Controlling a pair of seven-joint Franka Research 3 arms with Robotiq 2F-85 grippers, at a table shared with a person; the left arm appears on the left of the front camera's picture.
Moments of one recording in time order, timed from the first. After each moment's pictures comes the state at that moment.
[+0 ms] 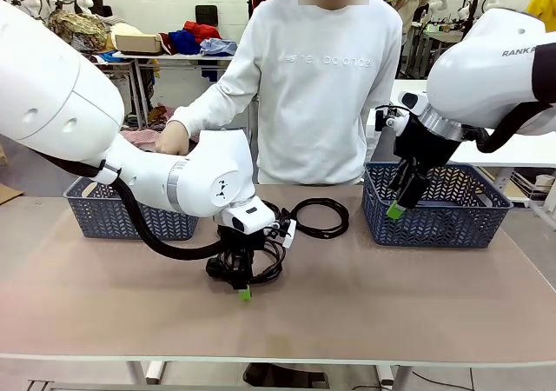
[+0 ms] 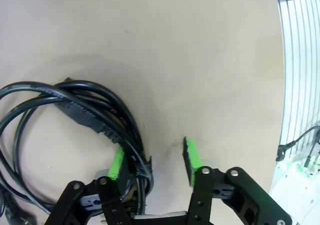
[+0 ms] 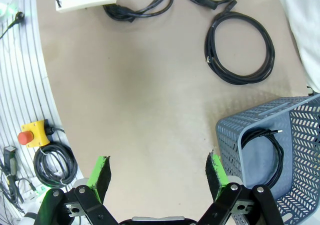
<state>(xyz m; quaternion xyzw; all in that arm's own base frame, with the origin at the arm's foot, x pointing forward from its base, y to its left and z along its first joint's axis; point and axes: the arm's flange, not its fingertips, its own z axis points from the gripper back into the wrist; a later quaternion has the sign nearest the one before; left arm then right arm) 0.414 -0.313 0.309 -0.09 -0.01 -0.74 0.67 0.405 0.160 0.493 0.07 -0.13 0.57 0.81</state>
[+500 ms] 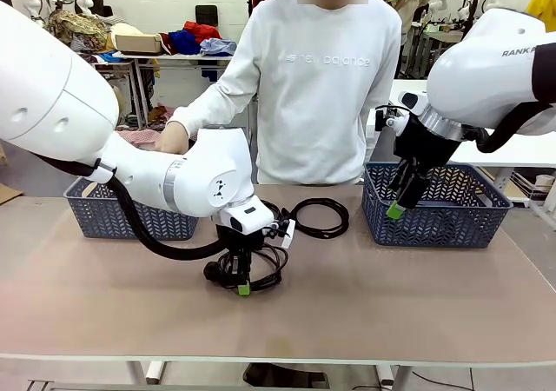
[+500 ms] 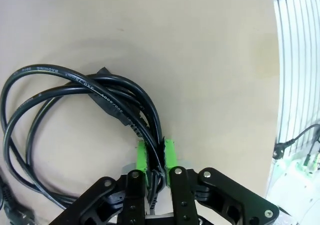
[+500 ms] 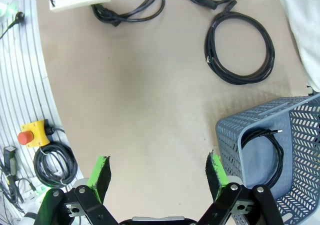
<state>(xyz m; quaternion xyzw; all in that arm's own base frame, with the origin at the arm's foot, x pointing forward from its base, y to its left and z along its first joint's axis) 0.406 -0.311 0.315 -0.08 -0.01 -0.74 0.67 0.405 0.160 0.493 0.07 -0.13 0.57 0.81</state>
